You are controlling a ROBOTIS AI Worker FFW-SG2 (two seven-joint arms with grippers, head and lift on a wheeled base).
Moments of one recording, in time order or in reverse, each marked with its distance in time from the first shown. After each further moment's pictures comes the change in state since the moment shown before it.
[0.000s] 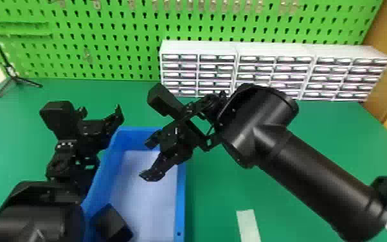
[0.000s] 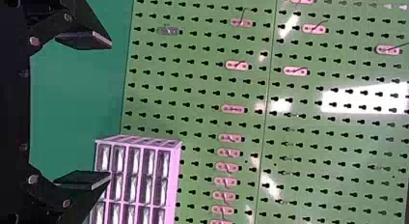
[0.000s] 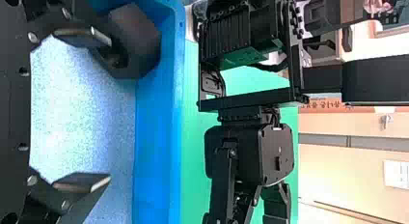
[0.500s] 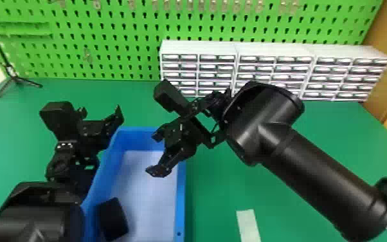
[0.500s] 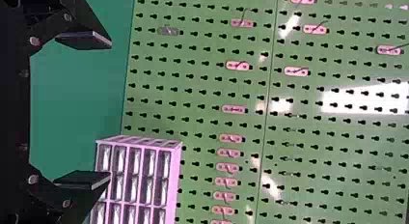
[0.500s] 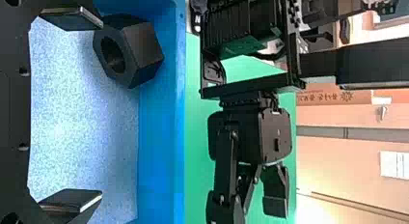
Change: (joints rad) left arm 0.003 0.000 0.000 0.000 0.001 0.000 0.000; right arm 0.008 -0.006 -0.035 0.002 0.012 -0.001 0.000
